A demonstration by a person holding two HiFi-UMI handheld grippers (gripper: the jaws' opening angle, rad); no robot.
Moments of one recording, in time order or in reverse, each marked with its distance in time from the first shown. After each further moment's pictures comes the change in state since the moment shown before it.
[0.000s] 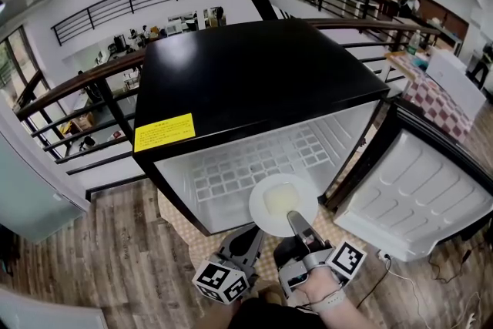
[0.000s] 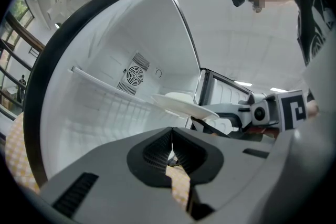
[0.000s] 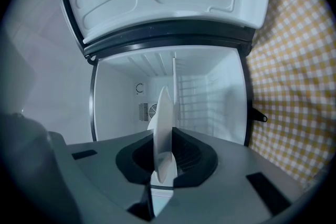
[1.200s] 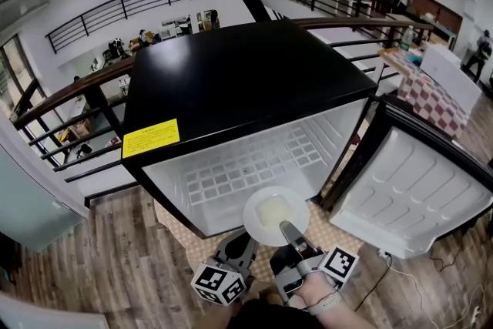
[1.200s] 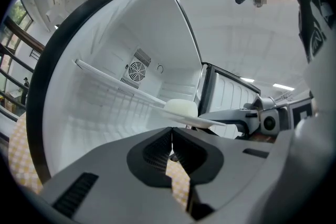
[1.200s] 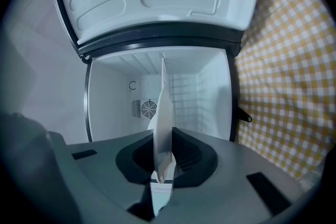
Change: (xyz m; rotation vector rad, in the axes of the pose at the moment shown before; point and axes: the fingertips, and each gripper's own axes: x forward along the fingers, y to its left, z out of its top) left arm 0.000 0.006 -0.015 0.015 0.036 0.028; right arm -0.014 -0.028 -0.005 -0.001 0.038 -0.046
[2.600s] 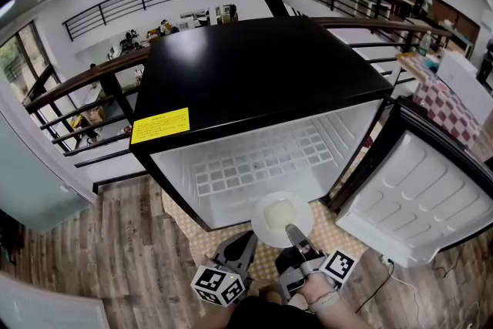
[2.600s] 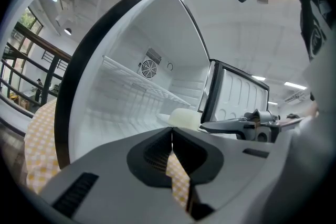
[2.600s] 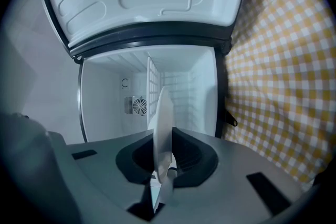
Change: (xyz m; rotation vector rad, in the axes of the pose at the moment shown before) left arm -0.022 0.014 -0.022 -0.028 0.013 0.116; right arm -0.005 -0.041 0.002 -0.011 0.056 -0.013
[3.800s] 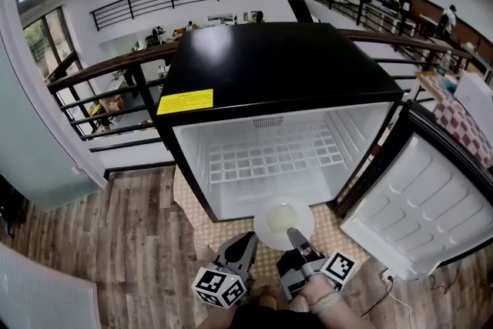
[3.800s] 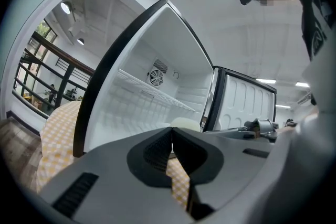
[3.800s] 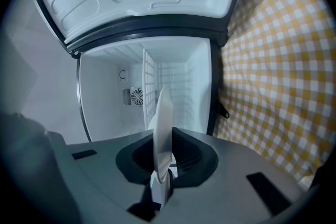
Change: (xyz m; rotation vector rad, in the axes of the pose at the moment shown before) left arm -0.026 -0.007 -0.002 -0.019 -0.101 0.122; right arm -0.009 -0.014 -0.013 -0.001 0.119 -0.006
